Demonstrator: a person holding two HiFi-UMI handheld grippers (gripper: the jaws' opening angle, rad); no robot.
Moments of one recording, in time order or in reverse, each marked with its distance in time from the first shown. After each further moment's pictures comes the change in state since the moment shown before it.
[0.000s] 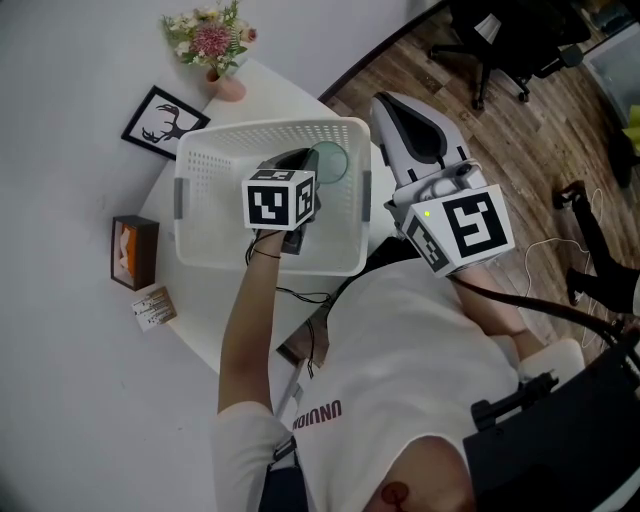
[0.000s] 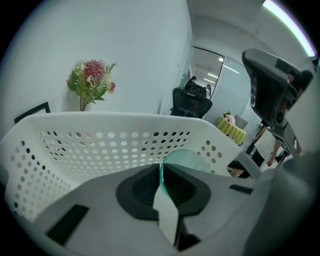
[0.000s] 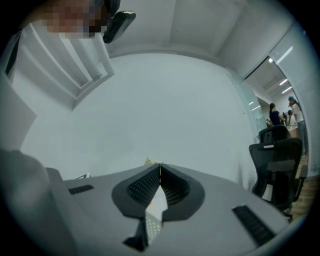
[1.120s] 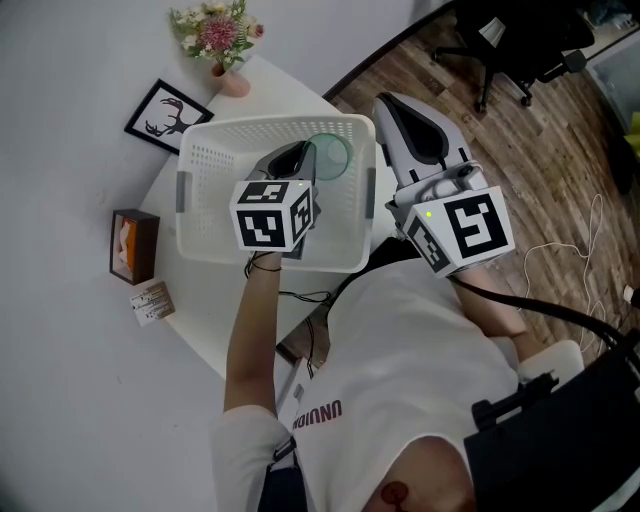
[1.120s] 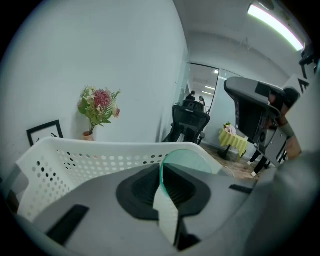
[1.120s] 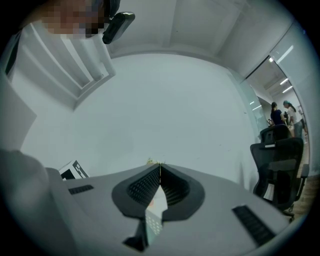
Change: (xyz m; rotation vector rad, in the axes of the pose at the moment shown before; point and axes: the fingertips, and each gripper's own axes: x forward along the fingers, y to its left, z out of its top) left arm -0.044 -0.008 0.032 0.015 -0.188 0.035; right arm 0.001 0.008 -0.002 0.000 0.000 0.010
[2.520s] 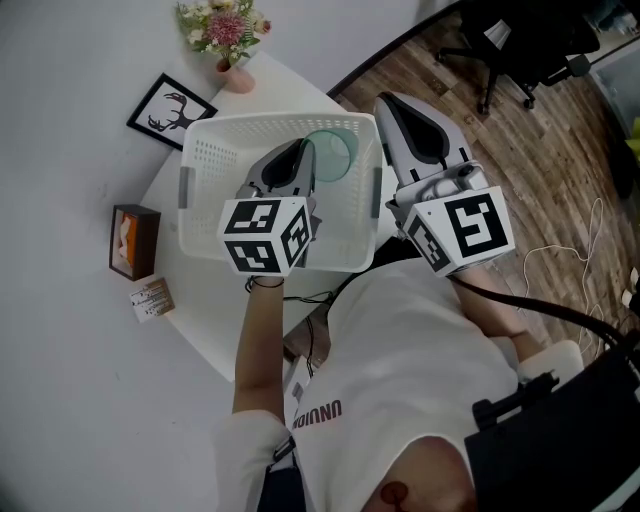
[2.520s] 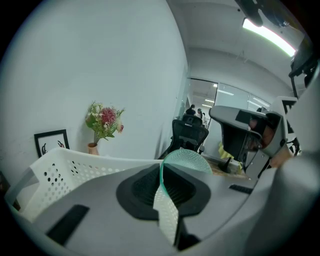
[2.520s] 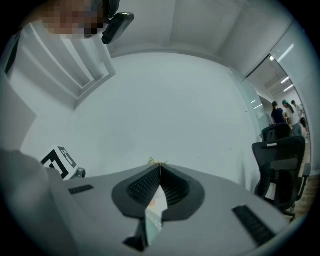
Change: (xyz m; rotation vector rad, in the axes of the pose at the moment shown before) left arm -0.039 -0.007 0.029 -0.033 -0.162 0.004; right arm 0.006 0.007 -0.002 0.001 0.002 0.010
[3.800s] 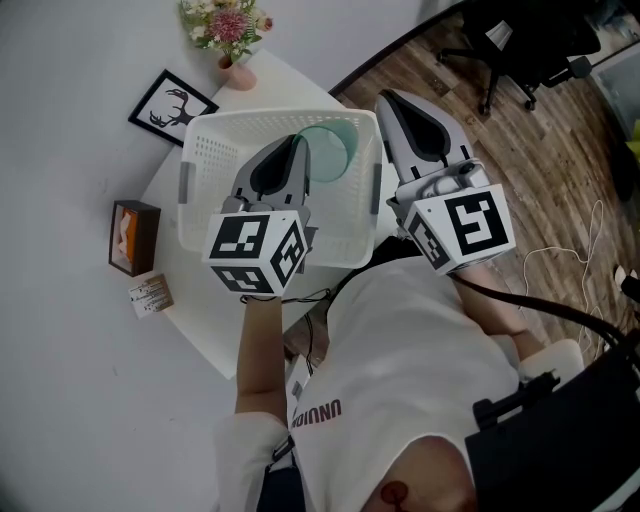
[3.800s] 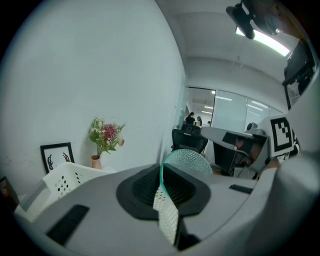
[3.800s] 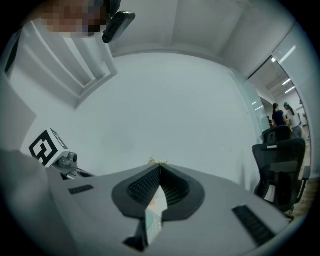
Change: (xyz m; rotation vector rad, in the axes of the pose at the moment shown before) left arm -0.031 -0.010 0.032 0.017 -0.106 0.019; right arm -0.002 0.001 0.000 -0.017 0.002 0.005
